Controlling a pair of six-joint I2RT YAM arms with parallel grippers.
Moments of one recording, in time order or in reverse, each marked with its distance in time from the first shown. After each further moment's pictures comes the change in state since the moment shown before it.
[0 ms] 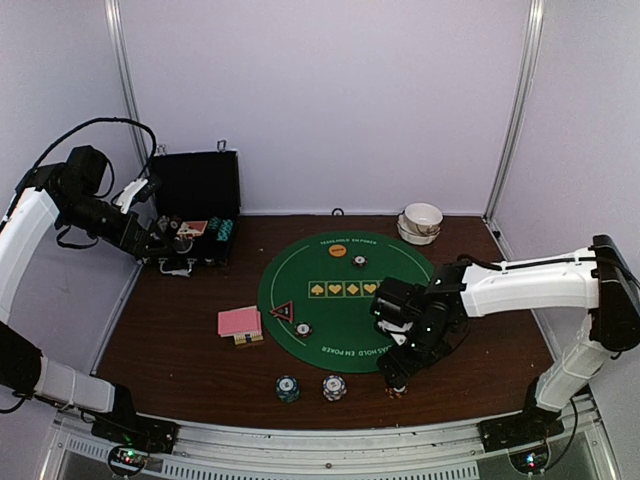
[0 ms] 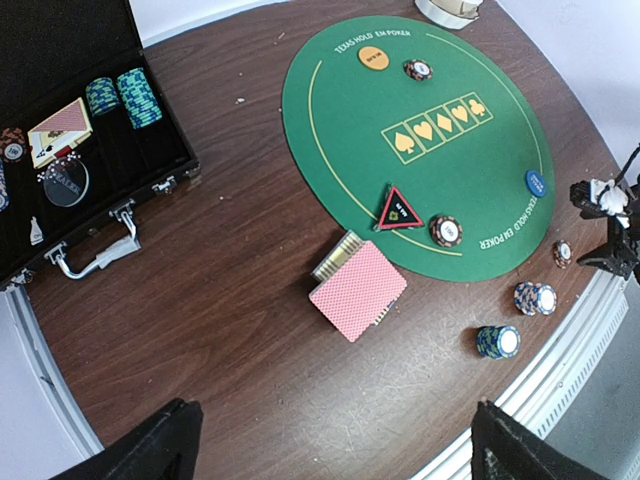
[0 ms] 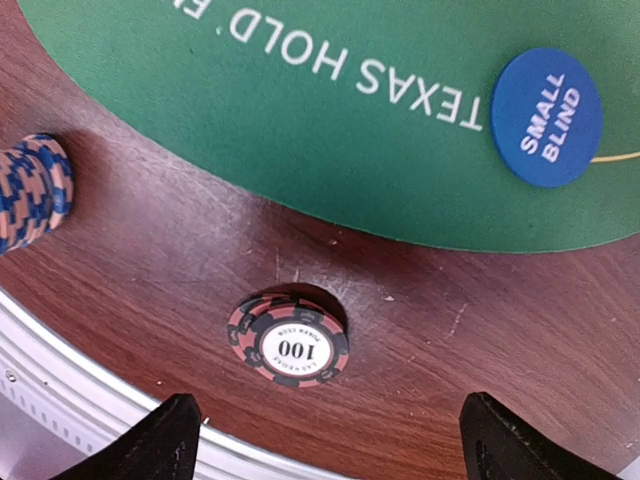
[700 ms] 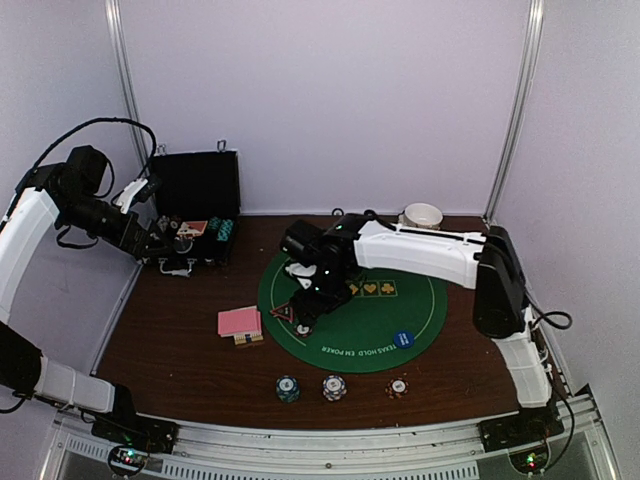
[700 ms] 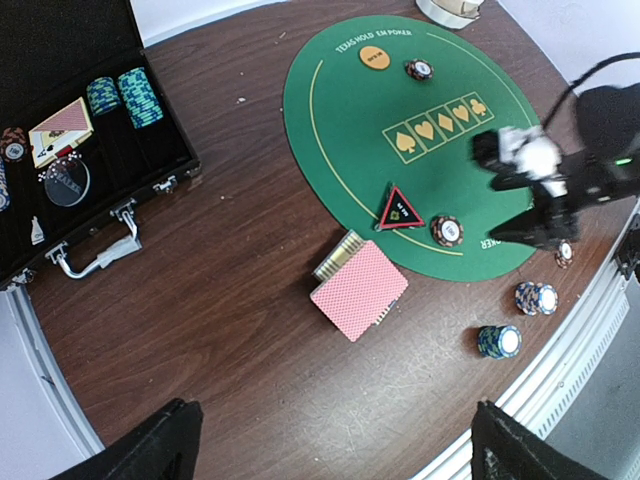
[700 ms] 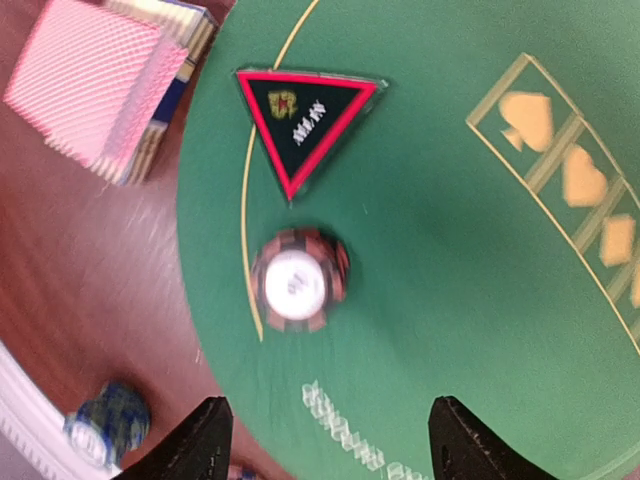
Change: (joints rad) left arm 0.000 0.000 0.000 0.000 -0.003 0.001; right arm -0.043 0.697 0.998 -0.090 0.017 -0.215
